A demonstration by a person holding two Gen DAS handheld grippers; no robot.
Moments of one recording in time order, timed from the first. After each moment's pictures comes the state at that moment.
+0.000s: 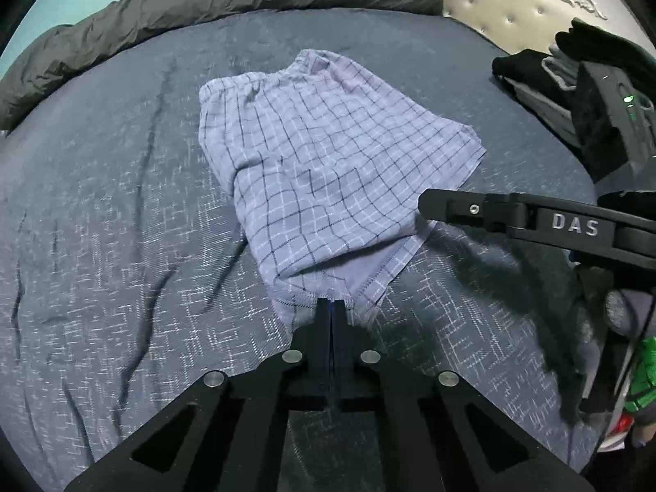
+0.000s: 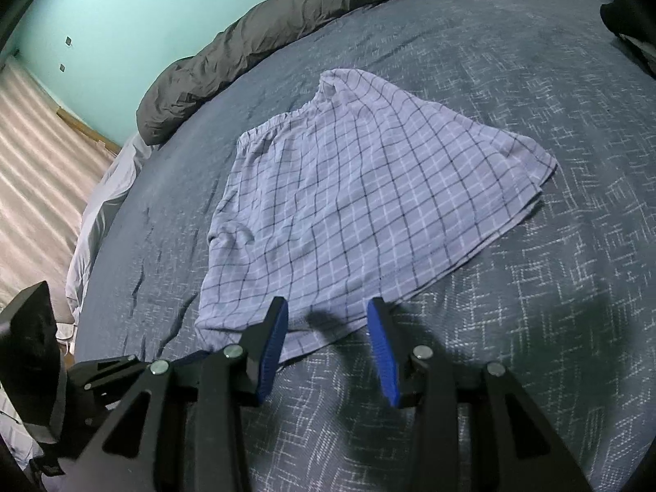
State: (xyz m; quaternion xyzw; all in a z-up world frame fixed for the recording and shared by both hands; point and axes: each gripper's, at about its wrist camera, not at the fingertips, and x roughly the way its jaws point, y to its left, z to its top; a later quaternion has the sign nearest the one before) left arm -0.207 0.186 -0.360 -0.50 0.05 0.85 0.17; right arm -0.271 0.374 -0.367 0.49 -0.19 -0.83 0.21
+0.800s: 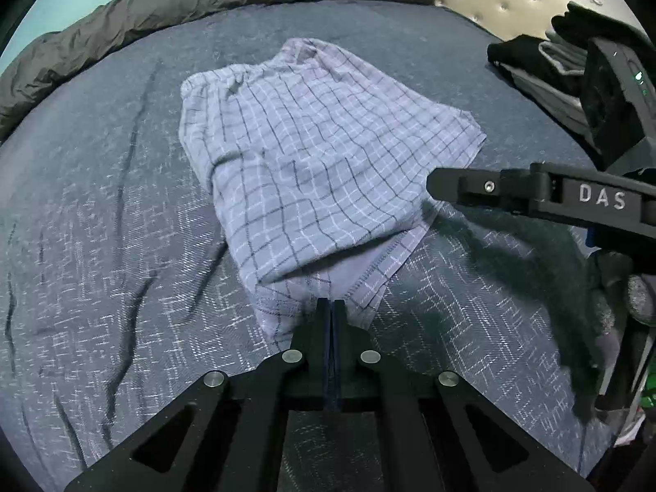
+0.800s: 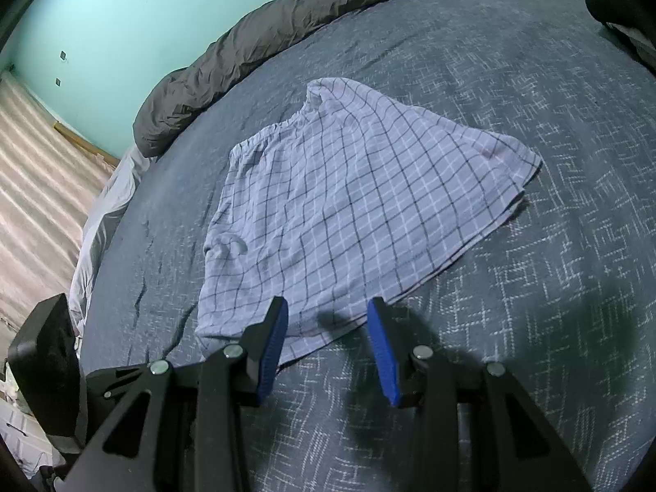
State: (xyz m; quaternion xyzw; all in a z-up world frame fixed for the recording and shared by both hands) left arm -0.213 0.191 -0.372 -0.50 0.06 0.84 0.18; right arm -0.269 0.385 -0.366 0.48 -0.21 -0.83 0.20
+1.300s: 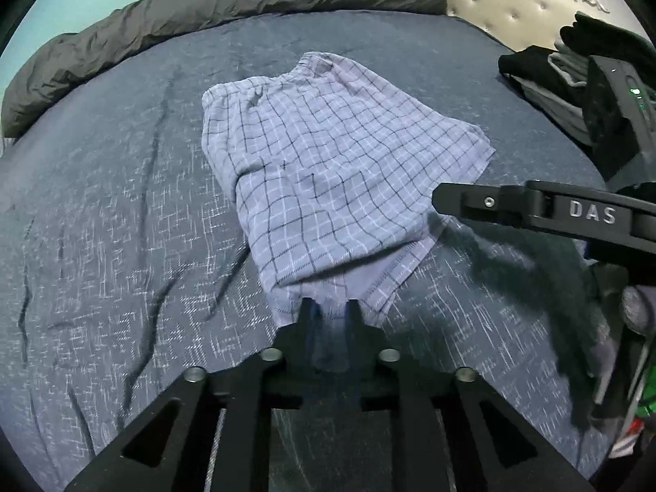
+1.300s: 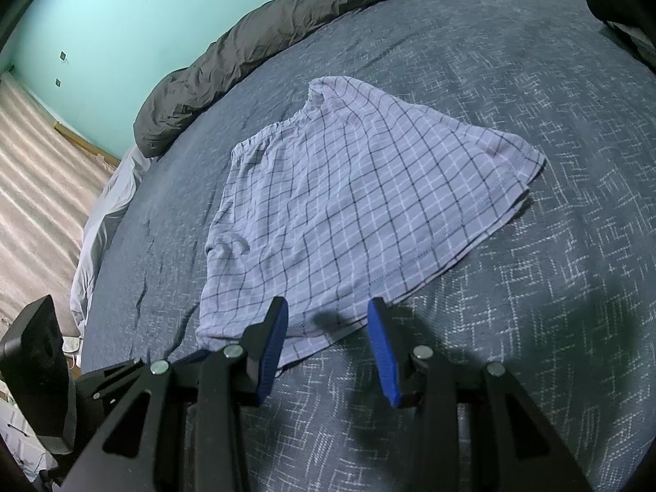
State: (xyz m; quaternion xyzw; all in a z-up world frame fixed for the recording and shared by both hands) left arm -0.208 0.188 -0.366 -0.49 0.07 0.85 0.16; right arm -0.269 0.384 -0.367 0.48 -0.21 -0.83 0.20
